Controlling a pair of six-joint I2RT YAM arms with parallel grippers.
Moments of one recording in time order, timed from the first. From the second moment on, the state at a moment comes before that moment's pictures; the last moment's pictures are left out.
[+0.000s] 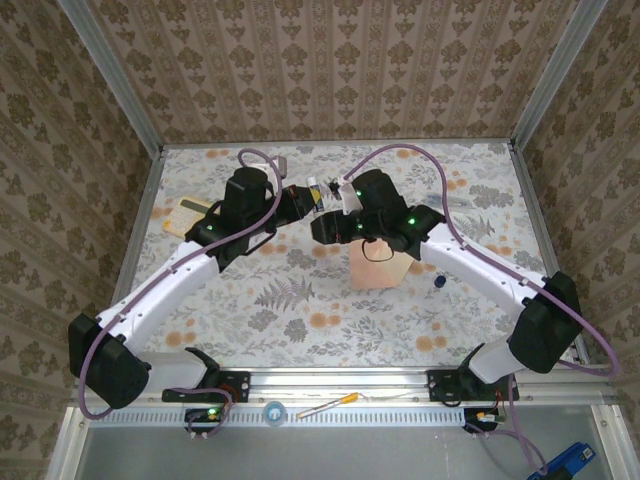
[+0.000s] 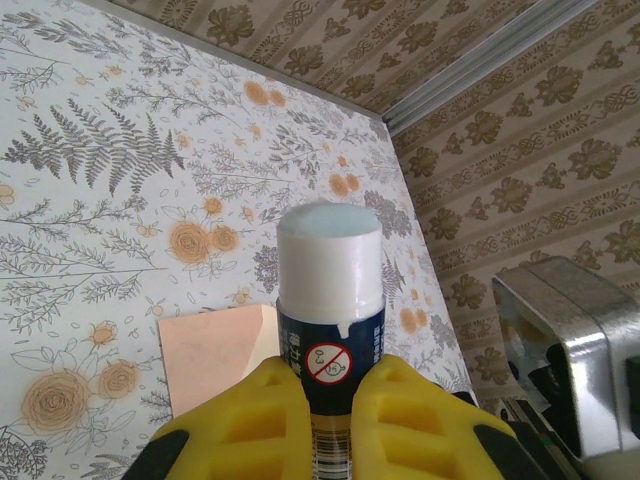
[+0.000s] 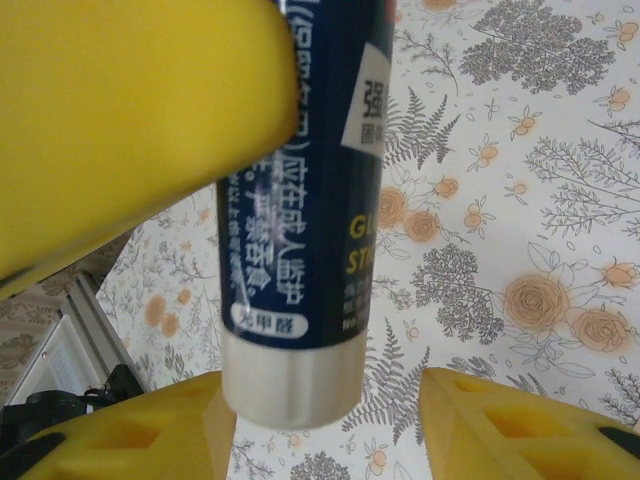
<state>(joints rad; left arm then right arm) -0.65 1.26 1.12 -0.26 0.21 -0.78 0.68 1.49 1.28 -0.42 -0.30 0.44</state>
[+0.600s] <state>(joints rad) -0.65 1.24 1.09 -0.23 0.23 -0.81 0.68 1.49 1.28 -0.36 -0.32 0.45</state>
